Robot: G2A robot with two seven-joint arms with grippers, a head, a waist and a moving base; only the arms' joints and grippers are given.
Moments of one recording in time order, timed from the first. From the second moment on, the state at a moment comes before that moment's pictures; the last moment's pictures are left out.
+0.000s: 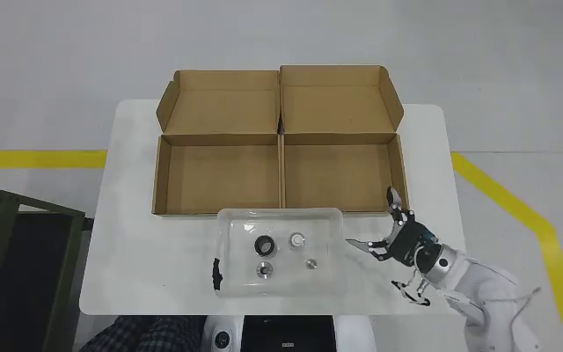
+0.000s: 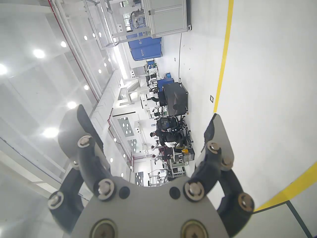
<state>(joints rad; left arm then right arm) -0.01 -0.37 -0.75 -1.25 2.03 -0.40 0.22 -1.71 -1.19 1.64 -2.07 -1.47 -0.86 -0.02</state>
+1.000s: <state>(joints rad) -0.01 -0.37 -0.75 -1.25 2.03 -0.40 0.22 -1.45 -1.17 1.22 -2.01 -1.45 -0.97 0.39</state>
